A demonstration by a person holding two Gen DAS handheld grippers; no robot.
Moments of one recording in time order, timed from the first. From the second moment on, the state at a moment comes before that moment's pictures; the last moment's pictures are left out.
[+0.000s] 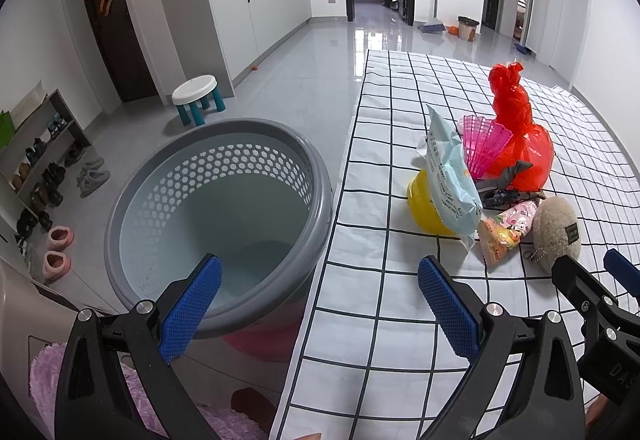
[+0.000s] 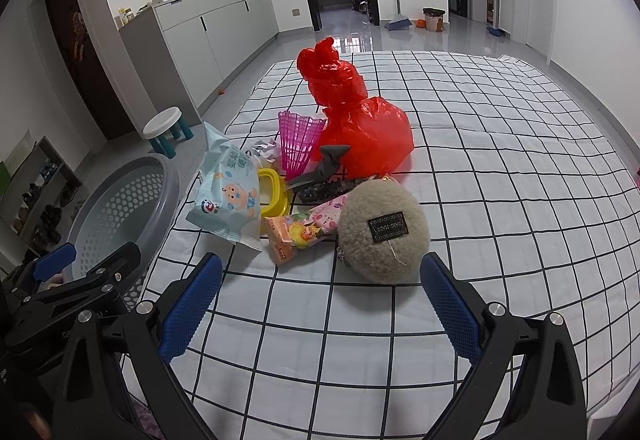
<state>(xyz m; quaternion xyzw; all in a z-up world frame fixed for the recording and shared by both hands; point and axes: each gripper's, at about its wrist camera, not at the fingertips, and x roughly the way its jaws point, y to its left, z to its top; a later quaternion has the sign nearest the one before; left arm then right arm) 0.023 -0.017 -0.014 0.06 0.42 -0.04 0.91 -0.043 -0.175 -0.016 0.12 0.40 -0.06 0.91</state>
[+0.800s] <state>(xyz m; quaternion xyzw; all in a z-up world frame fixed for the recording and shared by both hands) 0.022 -0.014 -0.009 0.06 0.41 -0.03 0.91 -0.044 -0.173 -0.015 0.12 0.40 -0.06 0.91</state>
